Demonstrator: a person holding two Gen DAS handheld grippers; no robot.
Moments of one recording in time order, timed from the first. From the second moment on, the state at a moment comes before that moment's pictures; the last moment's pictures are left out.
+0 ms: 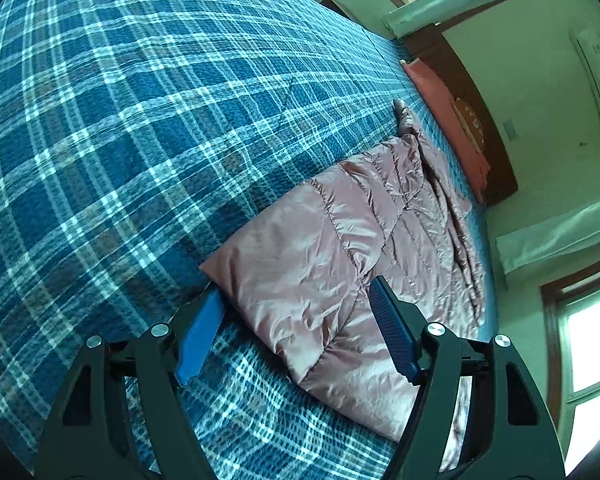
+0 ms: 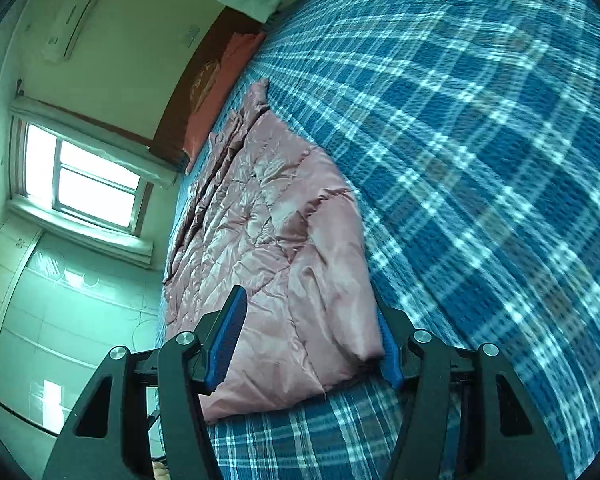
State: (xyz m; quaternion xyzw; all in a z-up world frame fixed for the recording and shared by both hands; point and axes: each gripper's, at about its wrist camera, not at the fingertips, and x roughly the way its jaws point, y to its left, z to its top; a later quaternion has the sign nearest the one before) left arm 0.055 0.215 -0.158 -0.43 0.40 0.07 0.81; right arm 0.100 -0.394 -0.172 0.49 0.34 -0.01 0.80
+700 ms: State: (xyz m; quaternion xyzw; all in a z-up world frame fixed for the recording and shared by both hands) left arm 0.077 0.196 -0.166 -0.43 0.40 0.02 0.81; right arm 0.143 -0.374 -0.178 0.52 0.33 0.01 0.79
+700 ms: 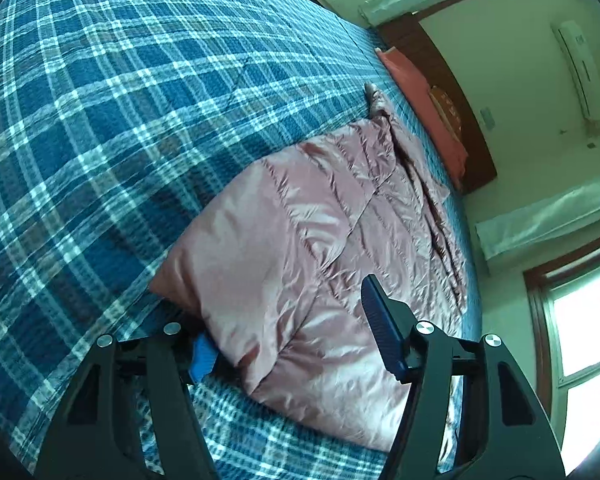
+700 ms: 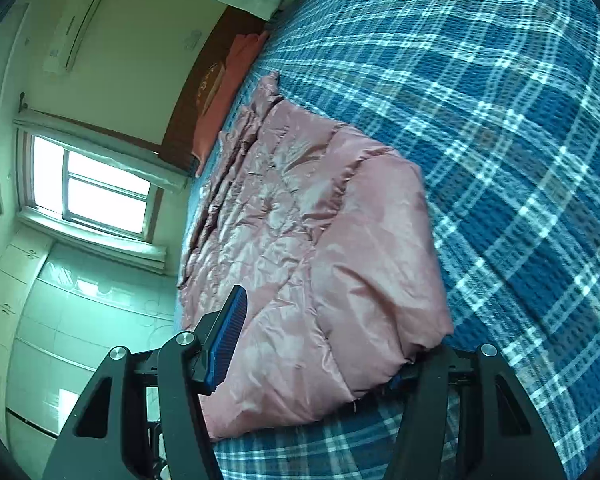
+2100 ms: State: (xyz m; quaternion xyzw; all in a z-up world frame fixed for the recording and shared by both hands) left arm 0.054 0.203 -0.067 -0.41 0.33 -0.08 0.85; right arm 0.101 -0.378 -0.091 0.50 0.25 0.16 0.82
